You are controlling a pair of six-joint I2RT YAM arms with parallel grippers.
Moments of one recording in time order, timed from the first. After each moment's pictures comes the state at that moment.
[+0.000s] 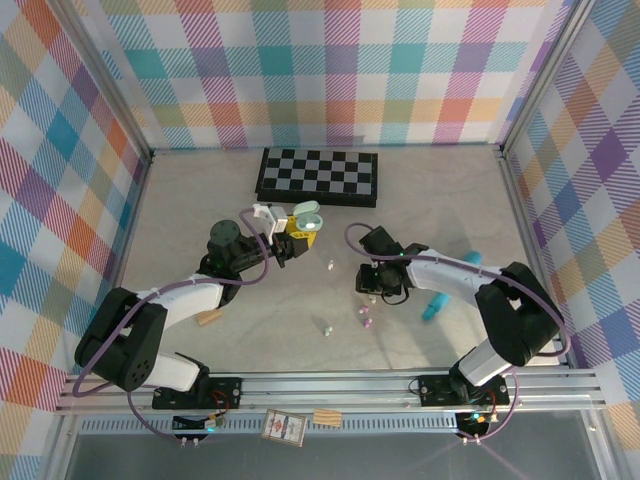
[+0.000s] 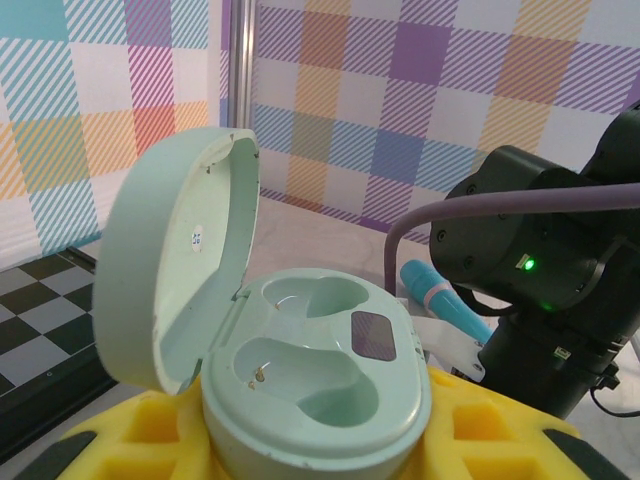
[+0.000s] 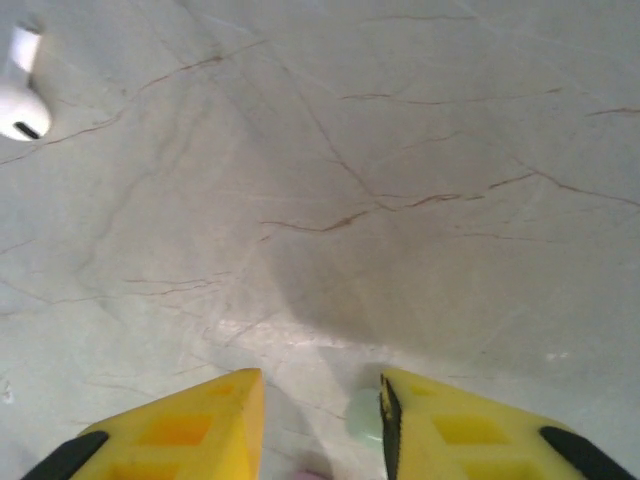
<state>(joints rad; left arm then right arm) -0.42 1.40 0.56 0.86 0.70 -0.11 0.67 1.55 0.85 -0.51 -0.07 0.71</state>
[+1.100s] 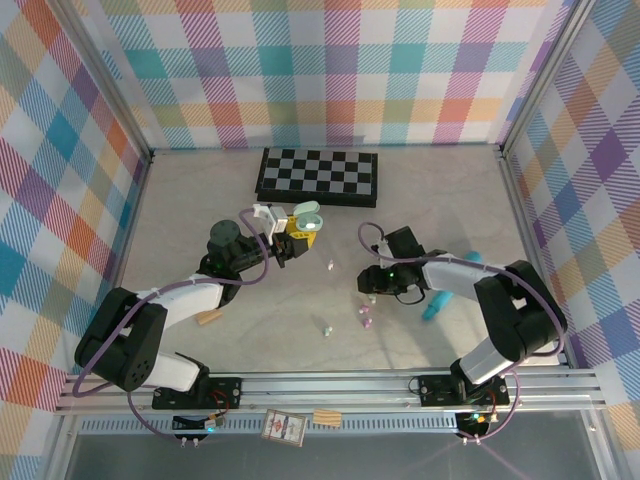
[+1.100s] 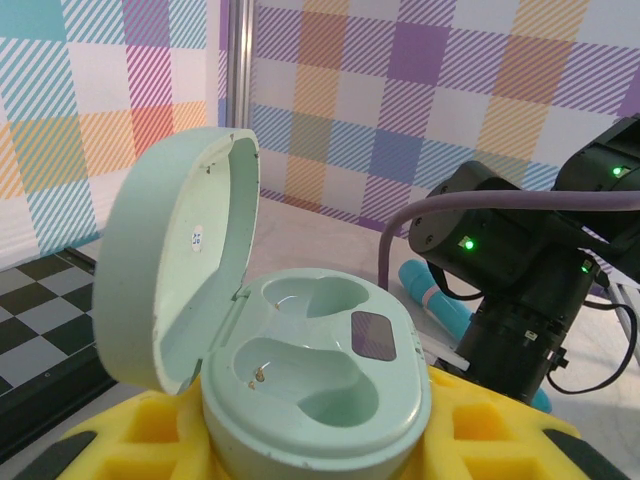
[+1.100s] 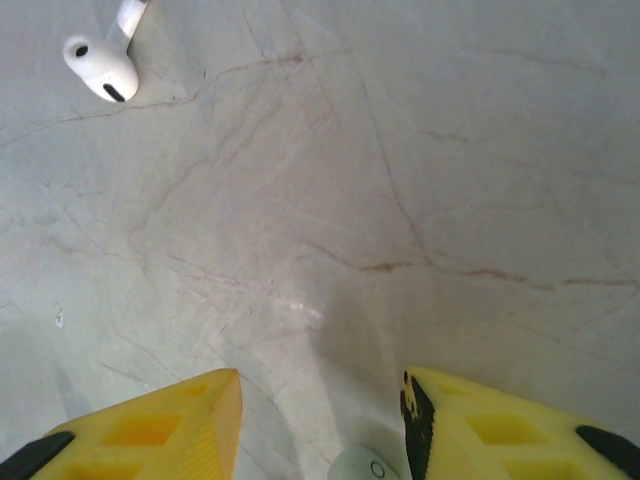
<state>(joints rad) -0.42 1.40 0.56 0.86 0.70 -0.11 0.49 1.55 0.70 -0.26 -0.41 0.42</state>
